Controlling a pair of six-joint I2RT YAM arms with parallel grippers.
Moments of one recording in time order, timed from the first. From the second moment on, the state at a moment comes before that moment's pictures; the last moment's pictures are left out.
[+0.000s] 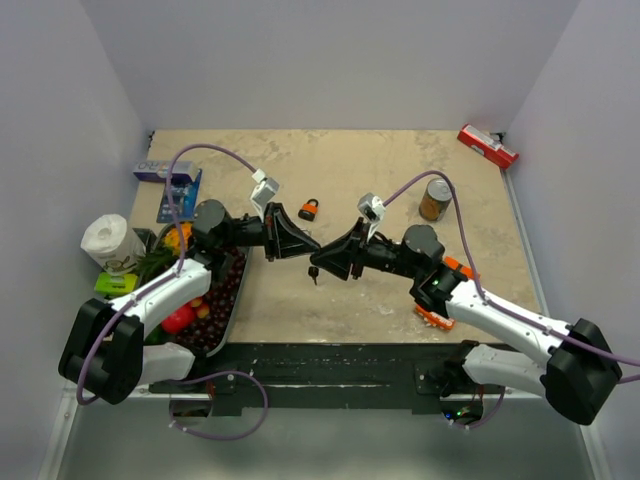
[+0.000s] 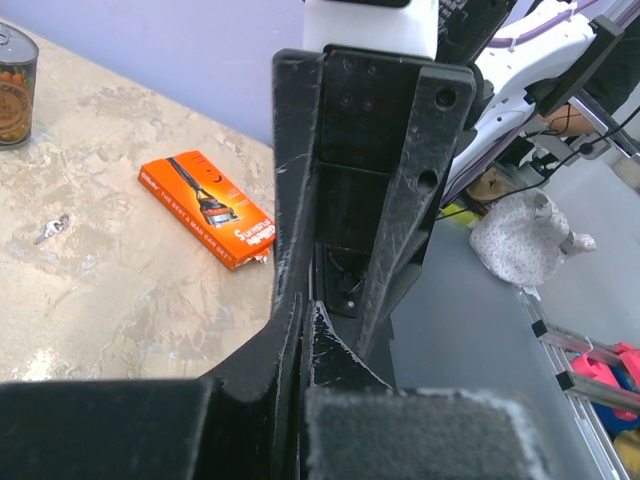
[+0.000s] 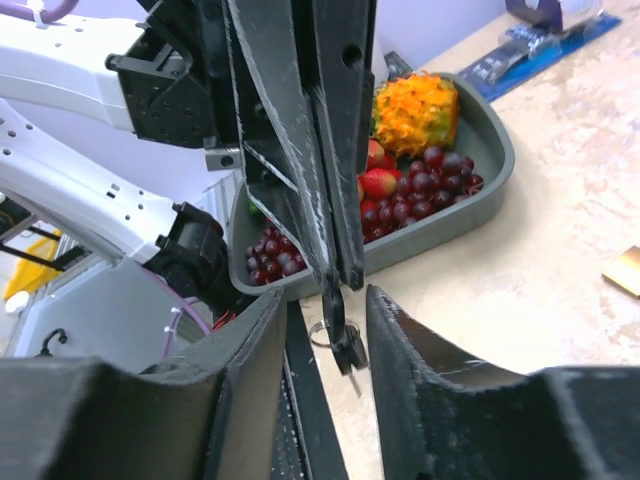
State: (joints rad) left arm -0.43 1.26 0.66 0.80 1.12 -0.70; right arm 0.75 1.10 0.63 0.50 -0.51 0.49
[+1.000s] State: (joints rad) left arm -0.46 1.23 0.73 0.51 1.04 -0.49; right arm 0.75 1.11 0.63 0.44 -0.46 0.47
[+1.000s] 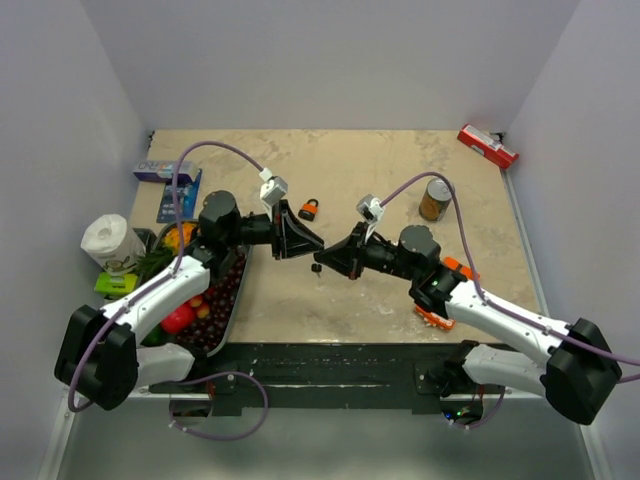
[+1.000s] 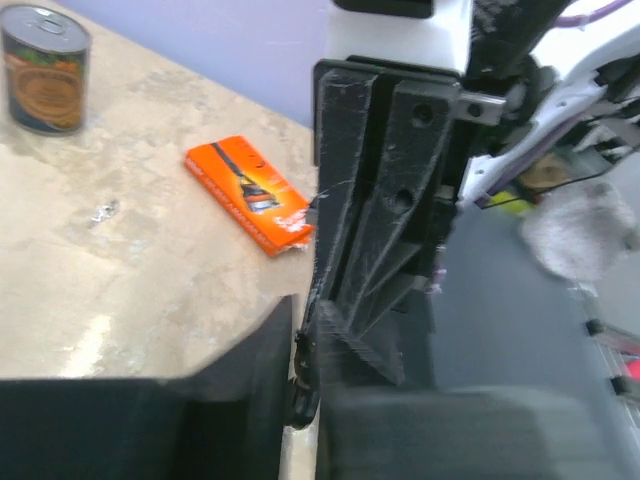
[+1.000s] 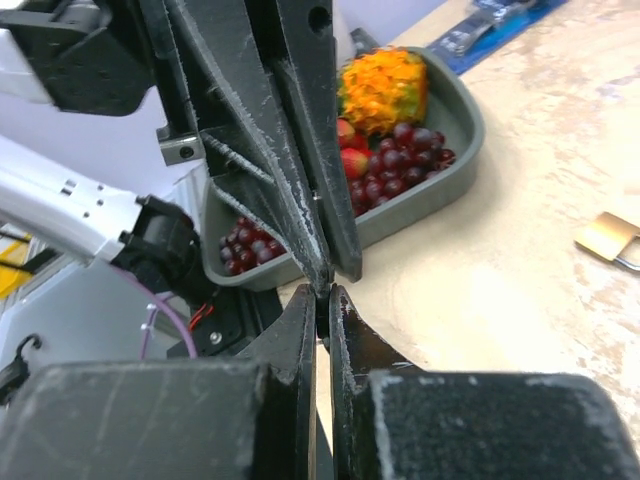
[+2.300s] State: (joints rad) left arm -0.49 2.03 1.56 -0.38 -0.03 -0.06; right arm 0.62 0.67 0.64 -0.19 0.11 0.44
